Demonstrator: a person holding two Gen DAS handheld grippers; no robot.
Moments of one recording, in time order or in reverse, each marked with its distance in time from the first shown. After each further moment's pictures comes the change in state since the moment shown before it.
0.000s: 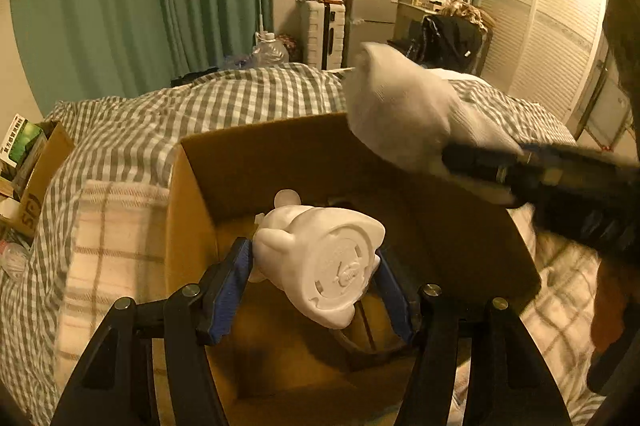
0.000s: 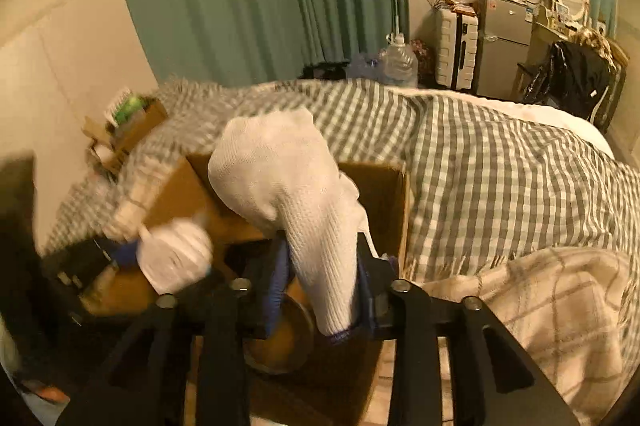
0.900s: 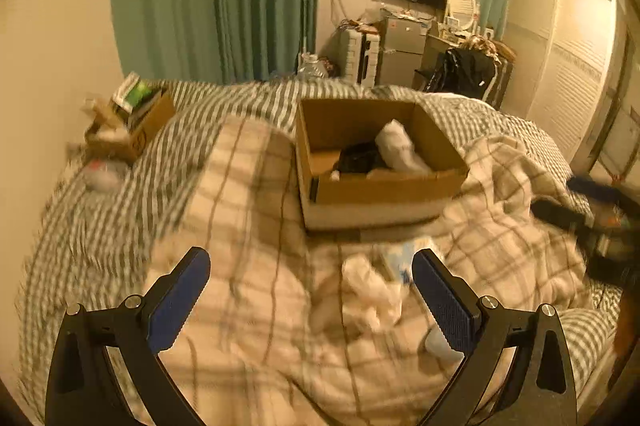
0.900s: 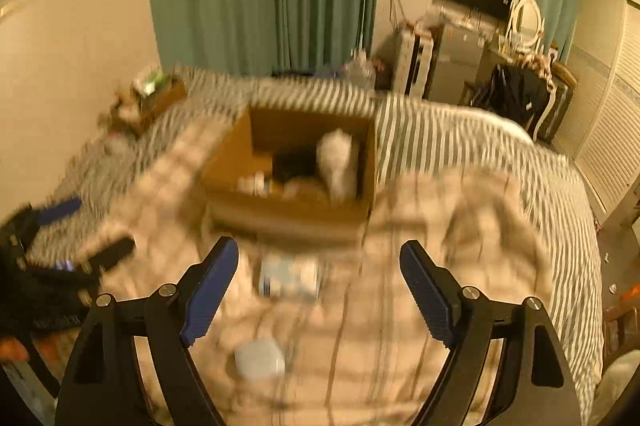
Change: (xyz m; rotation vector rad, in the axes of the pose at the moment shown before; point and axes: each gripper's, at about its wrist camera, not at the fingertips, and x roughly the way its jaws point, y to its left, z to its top) left arm -0.187 0.025 -0.133 -0.123 -0.088 0.100; right arm -0.171 0.105 -0.129 -0.076 -0.003 -0.229
